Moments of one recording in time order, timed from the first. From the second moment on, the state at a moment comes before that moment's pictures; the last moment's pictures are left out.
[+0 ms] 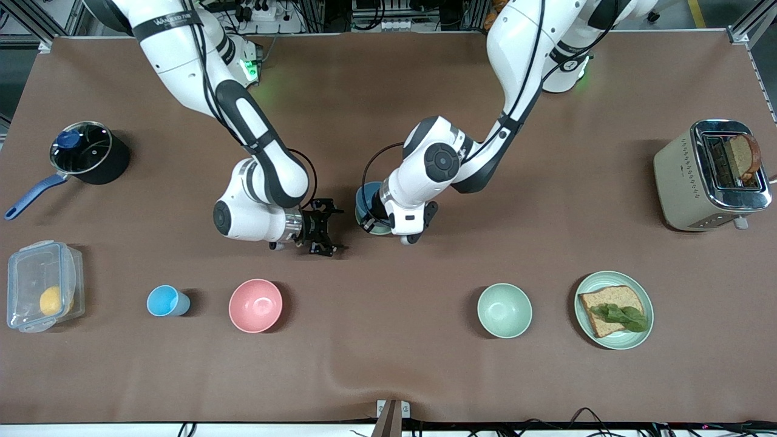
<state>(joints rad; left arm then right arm) -0.66 0.73 -0.15 -1.49 -0.41 2.48 -1.42 0.42 0.66 0.05 -1.82 0.92 2.35 1.40</state>
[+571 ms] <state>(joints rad) -0.66 0.72 -0.13 -1.46 -0.40 2.48 -1.42 0.42 0.66 0.05 -1.82 0.92 2.35 1.40</state>
